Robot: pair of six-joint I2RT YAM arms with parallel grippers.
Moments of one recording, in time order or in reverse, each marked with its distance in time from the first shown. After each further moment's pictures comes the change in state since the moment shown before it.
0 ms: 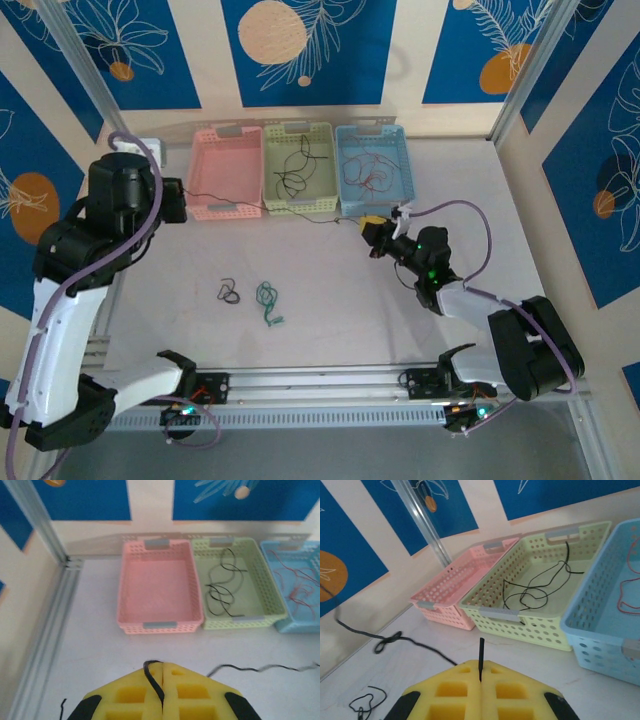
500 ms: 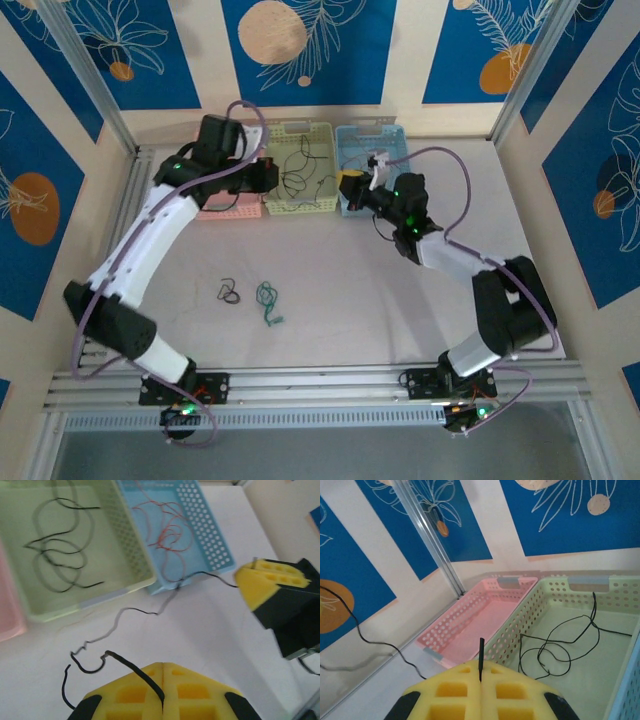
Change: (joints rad) left arm 0.002 0.492 -0.016 0.357 0.655 -0.075; right arm 0.037 0.285 0.511 -0.204 0.007 -0.001
